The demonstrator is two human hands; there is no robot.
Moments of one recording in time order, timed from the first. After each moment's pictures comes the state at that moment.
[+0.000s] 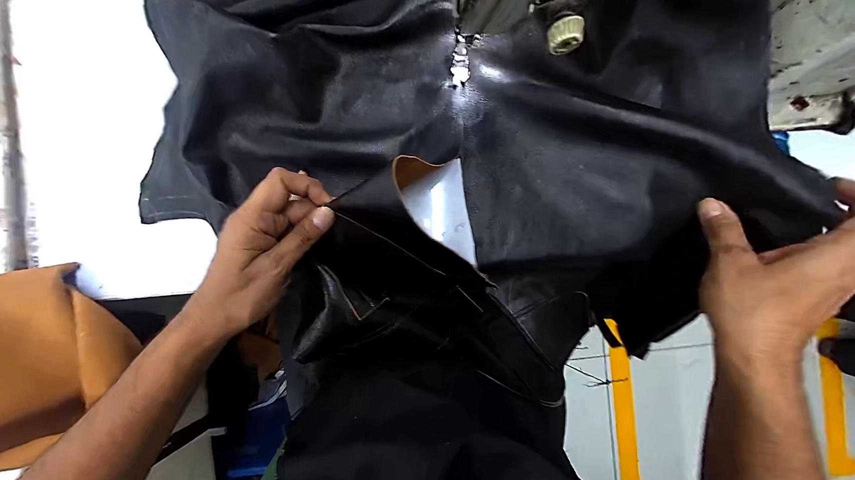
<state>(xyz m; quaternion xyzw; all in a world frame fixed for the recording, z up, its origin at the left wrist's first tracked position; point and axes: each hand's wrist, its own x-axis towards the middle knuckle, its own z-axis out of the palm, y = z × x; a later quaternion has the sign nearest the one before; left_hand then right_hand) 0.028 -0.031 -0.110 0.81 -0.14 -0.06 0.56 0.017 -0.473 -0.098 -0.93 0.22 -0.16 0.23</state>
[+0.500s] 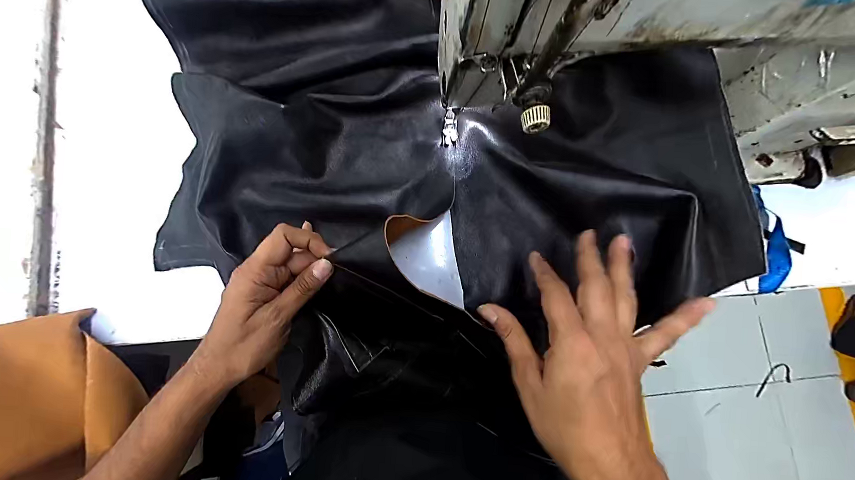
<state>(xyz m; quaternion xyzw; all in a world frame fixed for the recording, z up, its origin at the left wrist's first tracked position) 0.029 -0.030 -0.113 0.81 -0.11 -0.04 0.57 -0.009 -0.339 -0.083 -0.99 -0.03 -0.04 0.14</state>
